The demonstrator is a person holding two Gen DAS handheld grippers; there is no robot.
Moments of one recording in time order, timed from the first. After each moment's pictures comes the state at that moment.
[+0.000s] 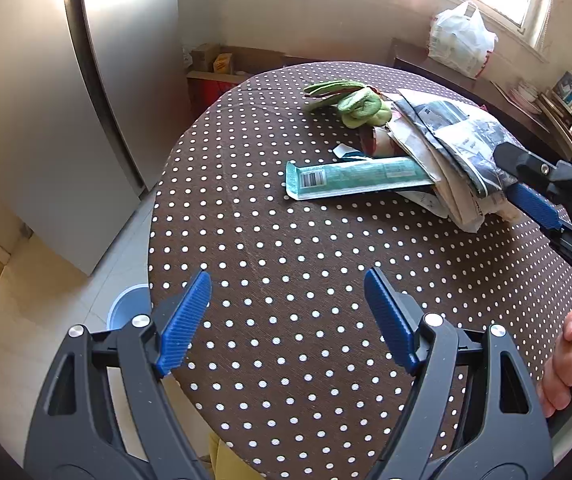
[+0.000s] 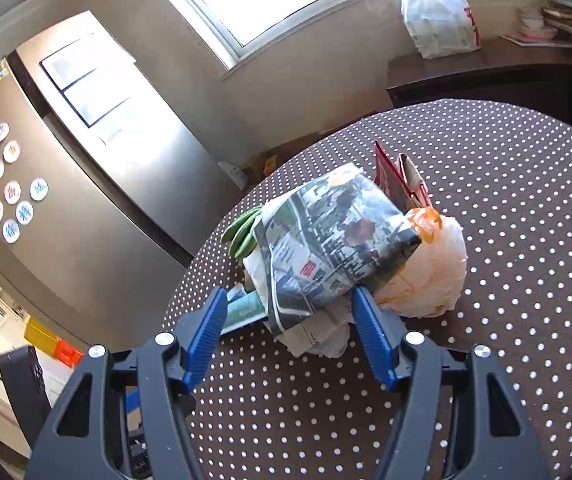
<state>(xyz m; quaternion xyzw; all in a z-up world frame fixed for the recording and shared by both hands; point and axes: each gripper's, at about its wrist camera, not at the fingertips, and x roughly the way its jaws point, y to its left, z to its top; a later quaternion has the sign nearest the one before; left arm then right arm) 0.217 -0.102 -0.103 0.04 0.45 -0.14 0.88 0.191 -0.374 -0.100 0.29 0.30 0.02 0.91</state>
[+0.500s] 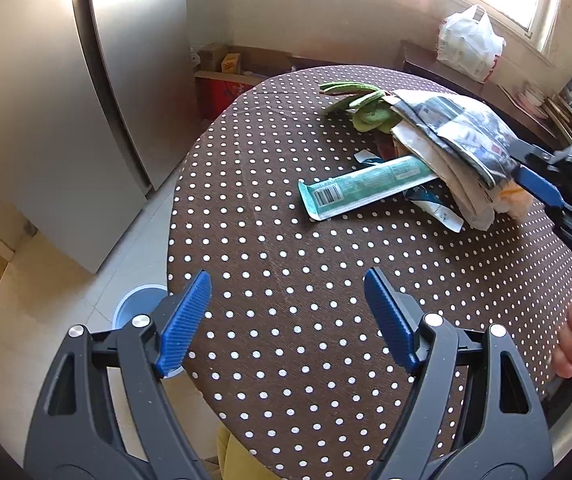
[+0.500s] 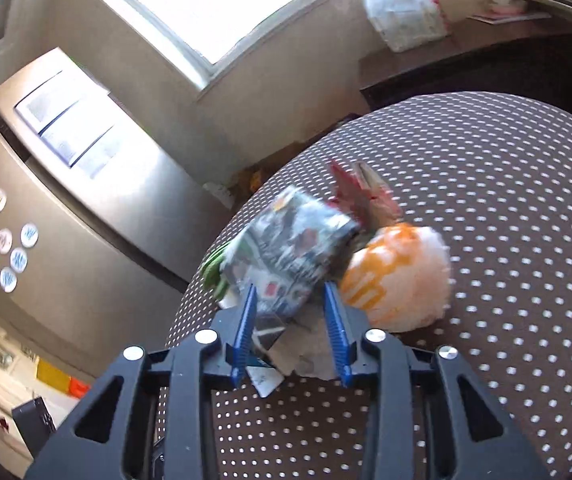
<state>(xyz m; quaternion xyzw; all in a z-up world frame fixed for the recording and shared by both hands) 0.226 -0.091 -0.103 0.03 0.45 -0.13 0.88 0.208 -0.407 -0.103 0.35 0.29 -0.02 0.89</state>
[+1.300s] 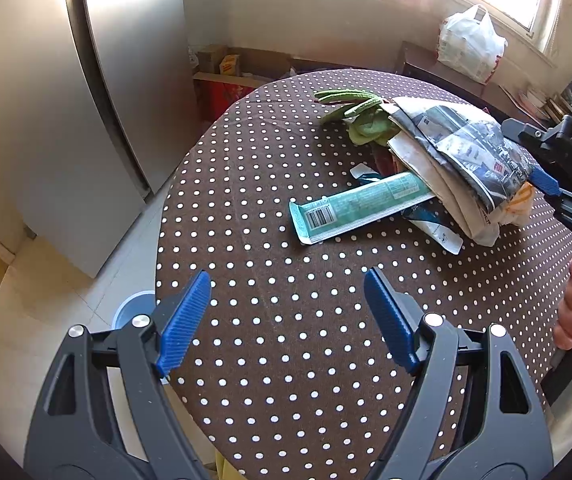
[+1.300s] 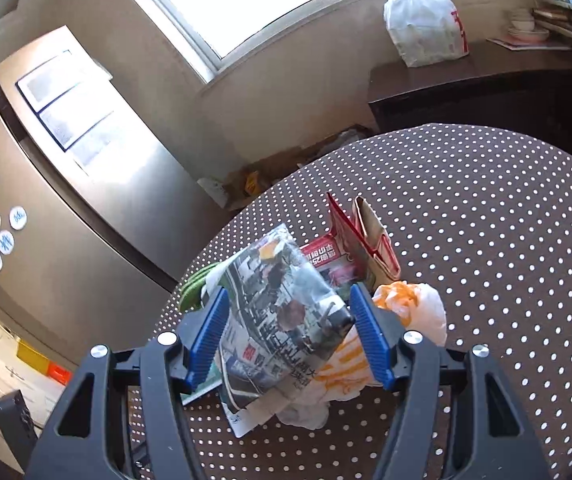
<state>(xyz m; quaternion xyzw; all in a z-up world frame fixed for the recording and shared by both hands) 0.241 -0.106 -0.102 0.04 0.45 -0.13 0.88 0.251 -0.416 -0.095 0.29 0.30 -0.02 0.91</state>
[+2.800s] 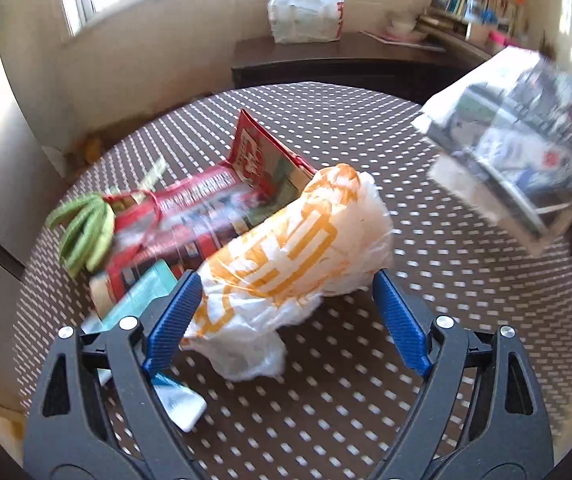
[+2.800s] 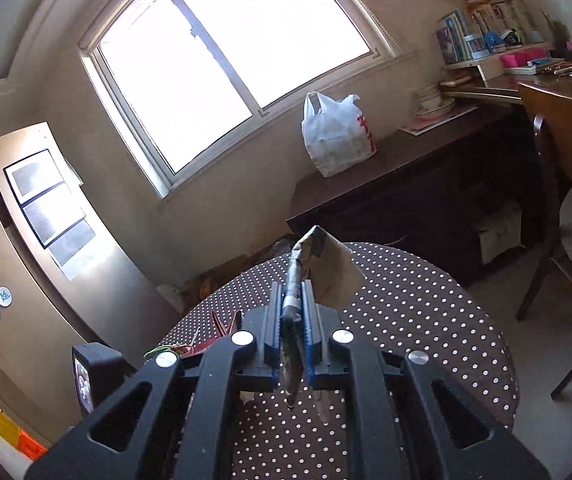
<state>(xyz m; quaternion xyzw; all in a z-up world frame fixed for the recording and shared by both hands) 0.250 -0.318 -0.111 0.21 0.37 -0.32 0.85 0.093 -0.516 -0.057 0.31 0.13 -0.15 0.93</state>
